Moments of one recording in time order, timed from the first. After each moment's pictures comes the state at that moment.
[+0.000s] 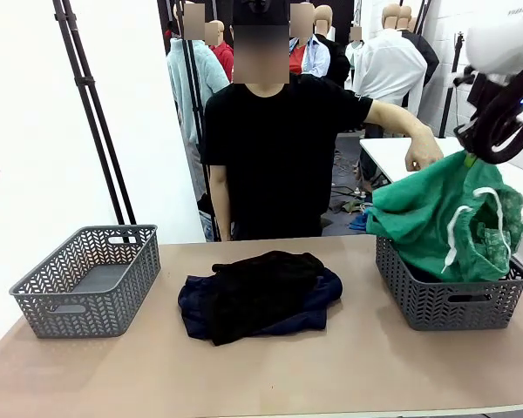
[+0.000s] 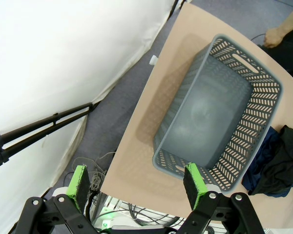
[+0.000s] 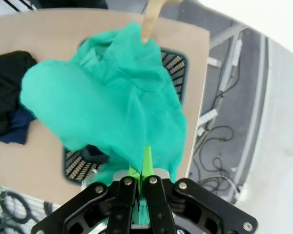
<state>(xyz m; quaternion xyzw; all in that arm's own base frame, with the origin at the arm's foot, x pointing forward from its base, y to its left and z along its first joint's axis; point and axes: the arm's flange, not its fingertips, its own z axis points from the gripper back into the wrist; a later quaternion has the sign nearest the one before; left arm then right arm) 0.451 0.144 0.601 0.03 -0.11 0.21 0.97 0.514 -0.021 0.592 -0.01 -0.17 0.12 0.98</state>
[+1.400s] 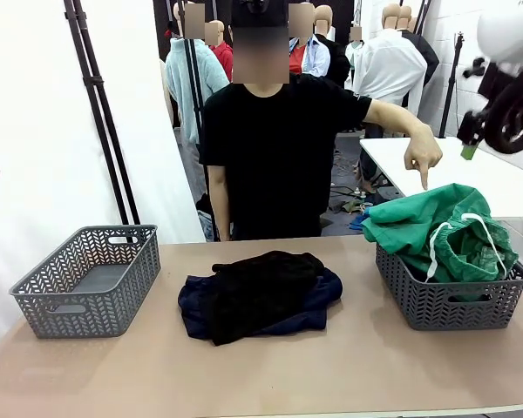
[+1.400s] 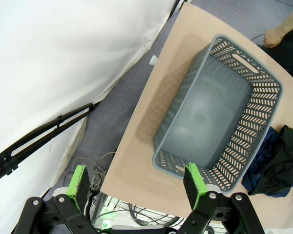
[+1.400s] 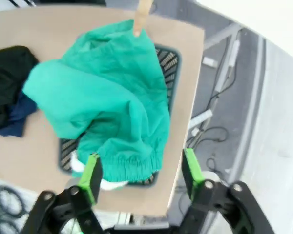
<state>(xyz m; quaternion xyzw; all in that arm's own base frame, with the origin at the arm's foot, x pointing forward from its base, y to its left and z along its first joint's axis) 0.451 0.144 0.601 0.03 -0.11 0.21 0.97 0.489 -0.033 0.635 -0.02 -0.20 0.13 0.97</state>
